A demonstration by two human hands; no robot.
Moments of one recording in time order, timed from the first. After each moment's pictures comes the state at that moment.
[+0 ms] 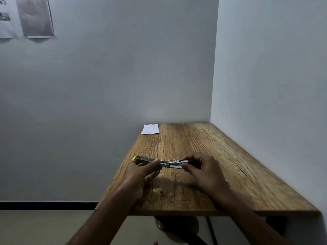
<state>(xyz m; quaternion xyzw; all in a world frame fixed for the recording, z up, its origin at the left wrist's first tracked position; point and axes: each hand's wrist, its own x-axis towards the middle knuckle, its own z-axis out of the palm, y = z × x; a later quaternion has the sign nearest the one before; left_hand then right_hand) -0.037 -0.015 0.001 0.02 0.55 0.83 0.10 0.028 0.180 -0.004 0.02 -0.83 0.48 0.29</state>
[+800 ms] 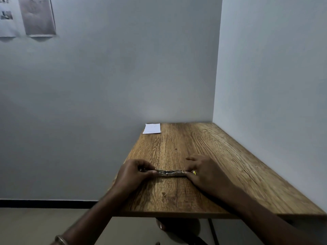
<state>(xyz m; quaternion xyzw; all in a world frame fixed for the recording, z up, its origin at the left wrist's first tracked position) -0.060 -0.042 -0.013 0.19 0.87 0.44 -0.09 0.000 0.204 -0.012 0.10 -0.95 0.17 0.25</state>
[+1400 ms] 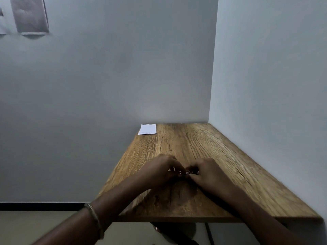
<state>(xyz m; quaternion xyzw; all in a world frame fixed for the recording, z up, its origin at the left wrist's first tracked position) -0.077 0.034 0.009 0.49 0.85 0.17 -0.09 0.003 0.217 -0.009 0.05 -0.95 0.23 0.21</state>
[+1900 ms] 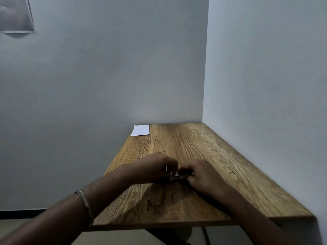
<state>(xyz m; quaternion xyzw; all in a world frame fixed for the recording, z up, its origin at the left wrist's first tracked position) -0.099 0.040 0.026 0.56 0.82 0.10 -0.01 -0.005 0.227 -0.015 0.04 -0.95 0.23 0.20</state>
